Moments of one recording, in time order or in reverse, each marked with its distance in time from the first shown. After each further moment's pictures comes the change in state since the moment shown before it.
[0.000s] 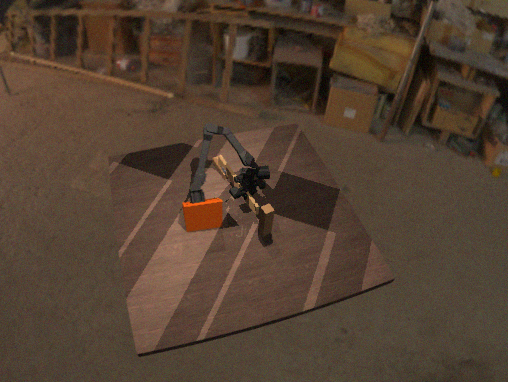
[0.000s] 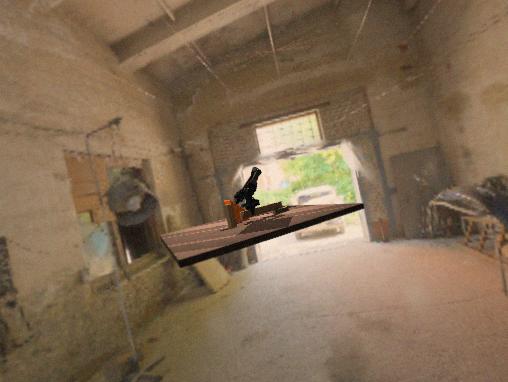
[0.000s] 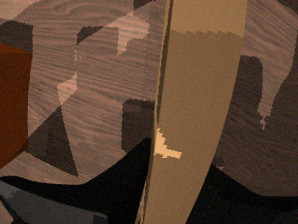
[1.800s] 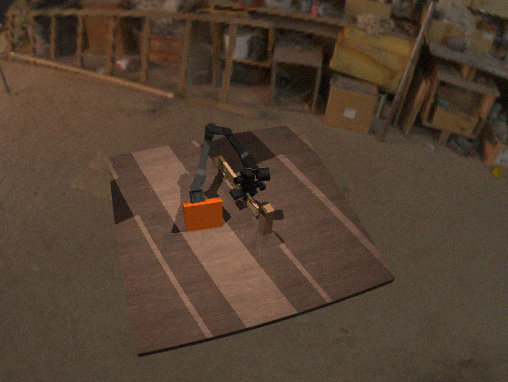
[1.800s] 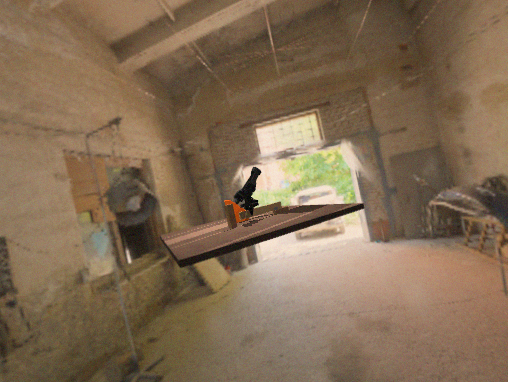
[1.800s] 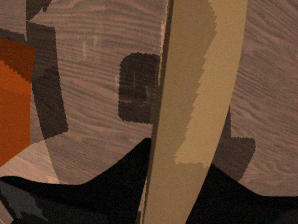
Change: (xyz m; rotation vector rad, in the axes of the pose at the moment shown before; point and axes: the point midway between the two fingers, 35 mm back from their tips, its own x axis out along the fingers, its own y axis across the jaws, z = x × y) arm 0.000 0.004 -0.008 0.010 -0.003 0.007
